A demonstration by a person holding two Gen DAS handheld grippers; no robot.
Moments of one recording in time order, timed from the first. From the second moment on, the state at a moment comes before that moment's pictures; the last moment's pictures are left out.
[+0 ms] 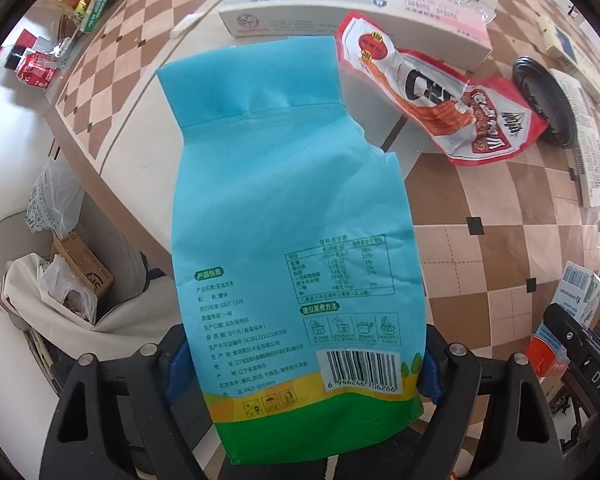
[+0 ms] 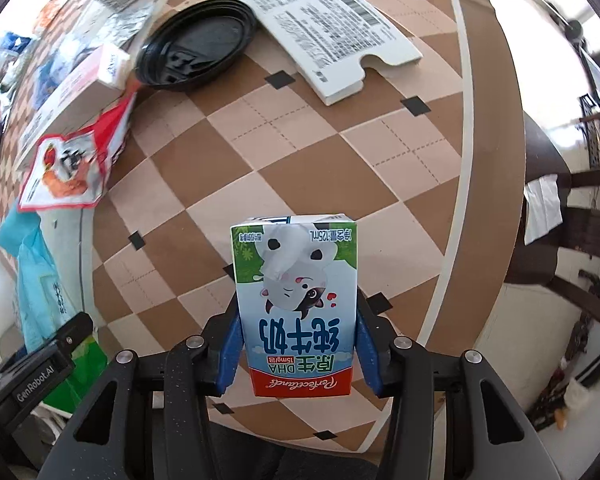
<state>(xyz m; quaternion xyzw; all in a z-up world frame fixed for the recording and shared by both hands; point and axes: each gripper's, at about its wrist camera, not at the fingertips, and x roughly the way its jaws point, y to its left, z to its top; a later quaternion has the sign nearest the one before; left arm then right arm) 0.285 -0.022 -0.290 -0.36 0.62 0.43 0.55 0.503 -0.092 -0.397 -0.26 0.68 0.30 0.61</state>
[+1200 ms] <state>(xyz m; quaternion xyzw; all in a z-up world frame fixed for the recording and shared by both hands) 0.073 -0.059 -0.591 -0.54 0.58 0.28 0.54 0.234 -0.227 -0.607 -0.28 0.74 0.32 0.52</state>
